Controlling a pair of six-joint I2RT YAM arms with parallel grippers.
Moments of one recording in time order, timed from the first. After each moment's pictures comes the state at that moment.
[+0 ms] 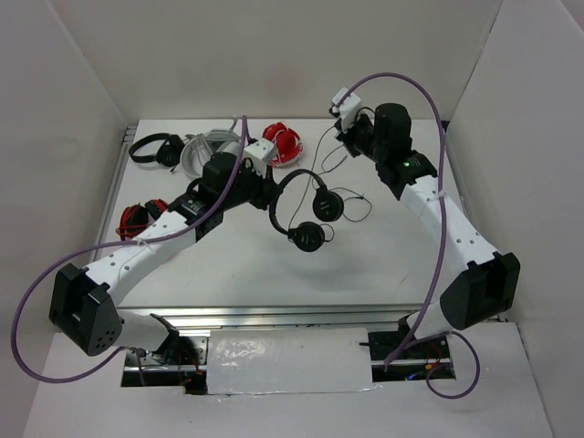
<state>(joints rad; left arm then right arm) -0.56 1.36 1.13 -0.10 0.21 -0.13 0.35 1.44 1.42 -0.21 -0.20 -0.54</state>
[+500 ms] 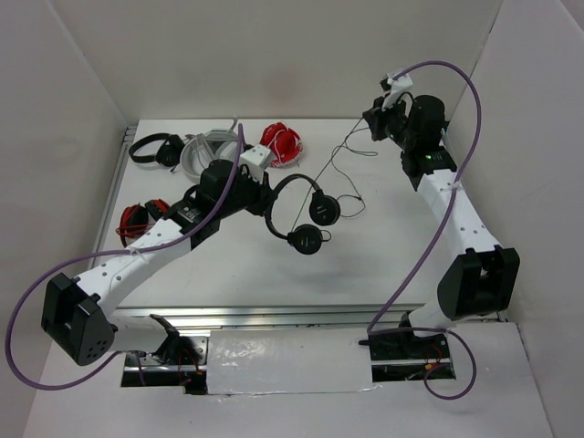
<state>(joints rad) -0.61 1.30 1.08 -0.15 0.13 -0.14 0.11 1.50 1.40 0.01 -0.33 -0.16</state>
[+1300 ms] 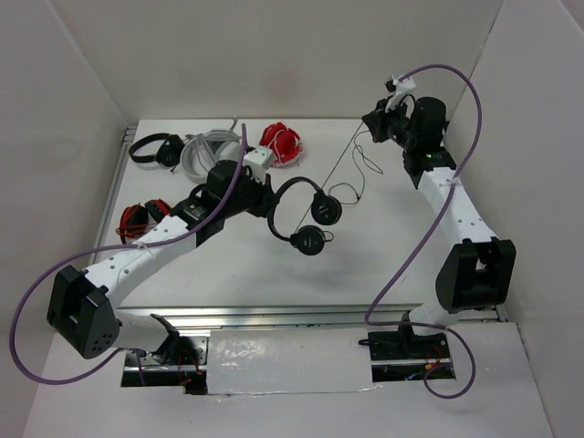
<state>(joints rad) -0.61 1.34 1.09 -0.18 0.11 -0.22 0.06 1.52 1.37 0.05 -0.43 -0.07</state>
